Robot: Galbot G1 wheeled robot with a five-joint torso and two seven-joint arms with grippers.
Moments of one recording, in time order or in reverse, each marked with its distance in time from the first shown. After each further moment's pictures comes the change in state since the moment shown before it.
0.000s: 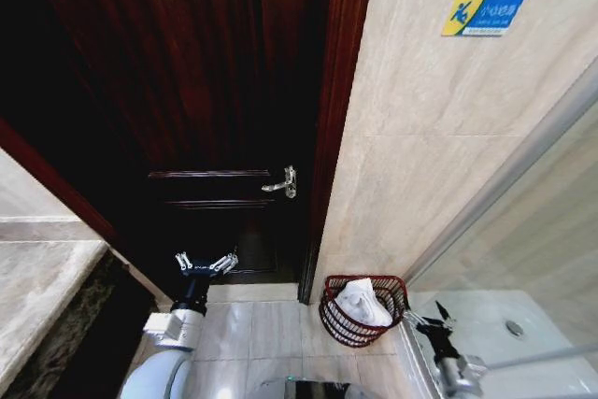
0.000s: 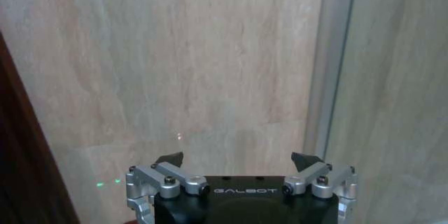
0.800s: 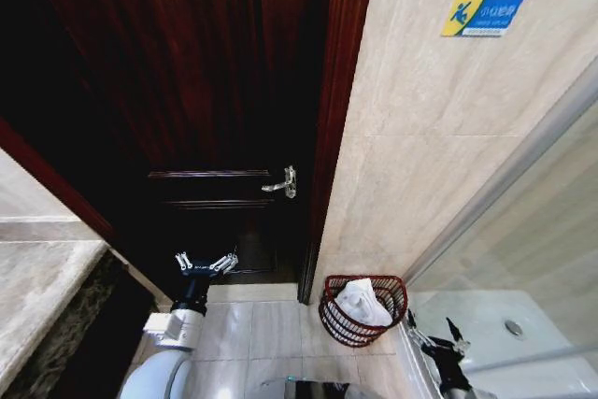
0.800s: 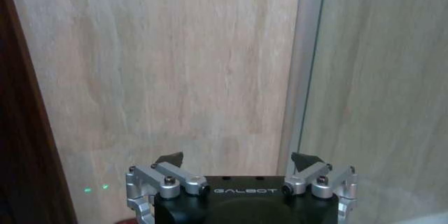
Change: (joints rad) left arm 0.000 0.000 0.000 0.000 0.000 0.000 0.000; right arm -0.209 0.092 0.051 0.152 -0.026 0.104 0.006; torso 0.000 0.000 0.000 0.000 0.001
